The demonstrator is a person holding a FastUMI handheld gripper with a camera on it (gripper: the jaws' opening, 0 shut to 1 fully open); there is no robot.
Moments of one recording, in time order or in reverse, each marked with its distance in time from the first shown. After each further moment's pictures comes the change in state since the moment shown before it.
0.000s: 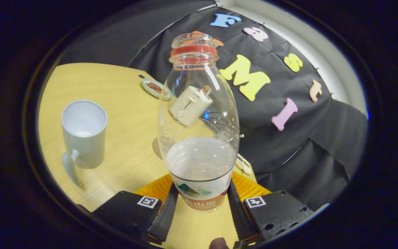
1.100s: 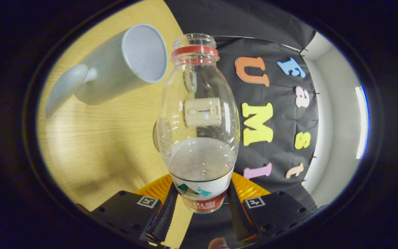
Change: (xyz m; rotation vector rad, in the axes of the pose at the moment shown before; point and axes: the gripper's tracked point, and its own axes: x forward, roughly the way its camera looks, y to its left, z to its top) arm -0.011 0.002 0.017 -0.692 -0.081 -0.165
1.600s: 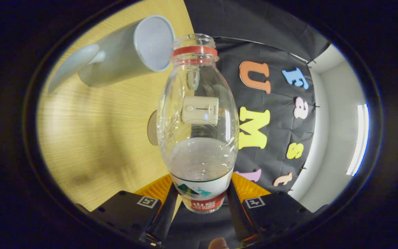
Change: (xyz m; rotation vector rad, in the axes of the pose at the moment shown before) arm -0.001 -0.012 -0.004 -0.106 0.011 -0.039
